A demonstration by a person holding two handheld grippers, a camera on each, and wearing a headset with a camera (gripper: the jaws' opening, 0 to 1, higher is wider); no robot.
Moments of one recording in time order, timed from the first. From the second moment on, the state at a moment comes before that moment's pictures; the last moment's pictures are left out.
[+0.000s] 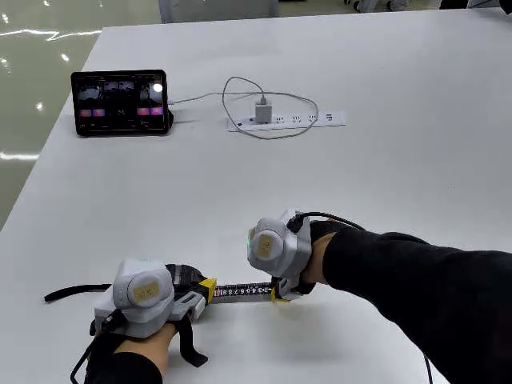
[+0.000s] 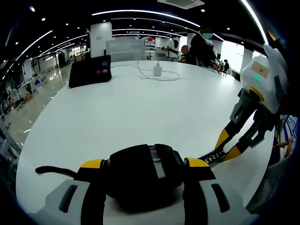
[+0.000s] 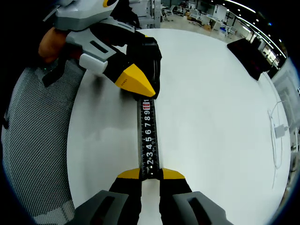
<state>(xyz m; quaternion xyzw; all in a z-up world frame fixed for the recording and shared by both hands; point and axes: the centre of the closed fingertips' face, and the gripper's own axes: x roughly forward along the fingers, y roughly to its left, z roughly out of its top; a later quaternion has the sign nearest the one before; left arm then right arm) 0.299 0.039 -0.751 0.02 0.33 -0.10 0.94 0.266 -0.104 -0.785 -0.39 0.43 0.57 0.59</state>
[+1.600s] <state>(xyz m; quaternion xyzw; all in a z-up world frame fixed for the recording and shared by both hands) 0.298 0.039 -0.751 0.01 0.33 -0.10 0.94 0.268 -0.080 -0.783 -0.36 0.41 0.59 0.59</state>
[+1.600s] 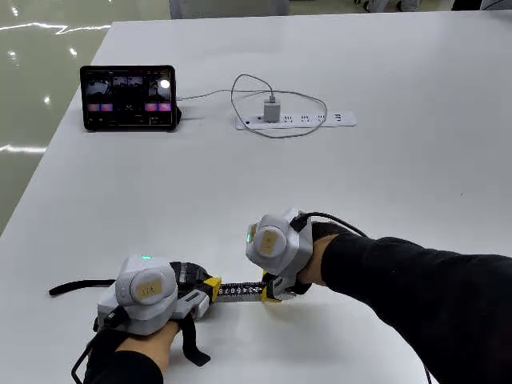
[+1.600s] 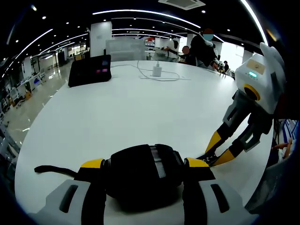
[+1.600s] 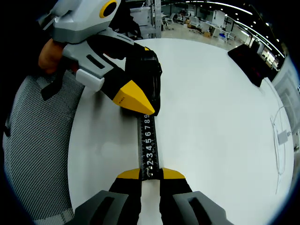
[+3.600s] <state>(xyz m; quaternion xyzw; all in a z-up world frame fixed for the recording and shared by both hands) 0.297 0.040 -0.749 -0.01 0.33 -0.11 0.94 0.270 -0.045 -0.783 -0.34 0.39 0.60 0.61</state>
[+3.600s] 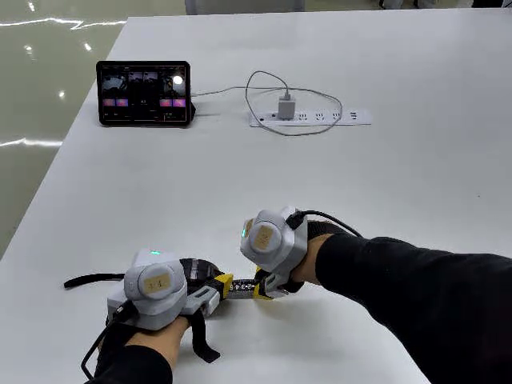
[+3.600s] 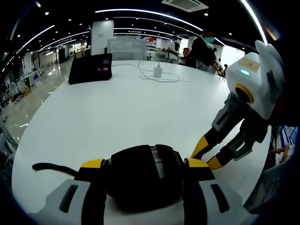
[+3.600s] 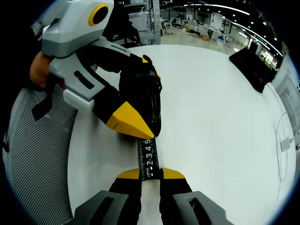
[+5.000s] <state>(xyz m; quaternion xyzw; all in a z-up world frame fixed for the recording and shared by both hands) 0.297 0.041 -0.749 -0.02 0.33 -0.11 0.94 0.268 -0.018 -0.781 -0.30 0.37 0.62 0.62</state>
